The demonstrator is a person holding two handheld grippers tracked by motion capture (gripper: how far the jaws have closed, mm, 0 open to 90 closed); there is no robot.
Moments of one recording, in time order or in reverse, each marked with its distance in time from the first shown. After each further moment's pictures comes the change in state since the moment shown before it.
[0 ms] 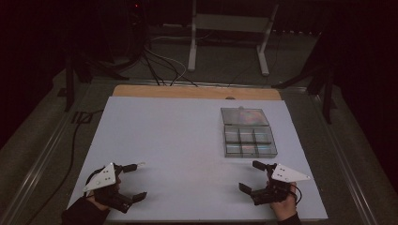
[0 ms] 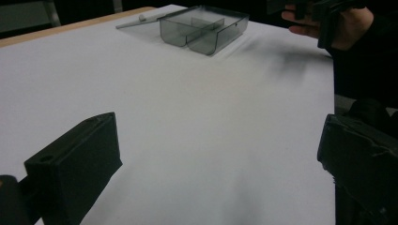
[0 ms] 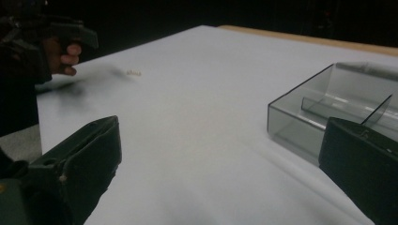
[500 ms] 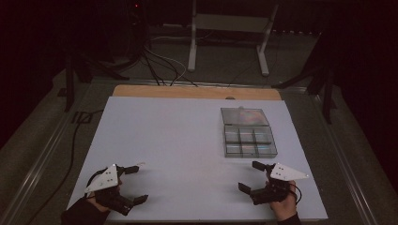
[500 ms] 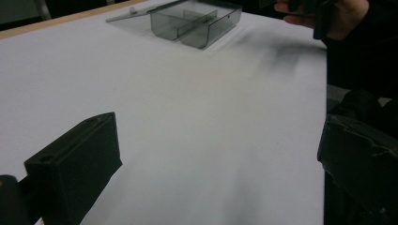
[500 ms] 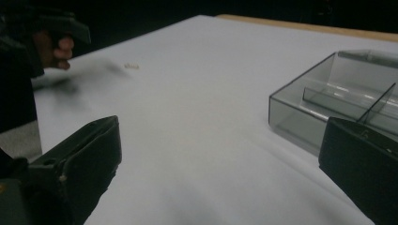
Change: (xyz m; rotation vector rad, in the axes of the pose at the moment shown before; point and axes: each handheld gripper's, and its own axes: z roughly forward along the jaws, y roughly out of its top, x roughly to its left) left arm -0.008 0.007 0.002 0.036 -0.034 0.019; right arm 0.001 0.004 0.000 0.009 -0.003 0.026
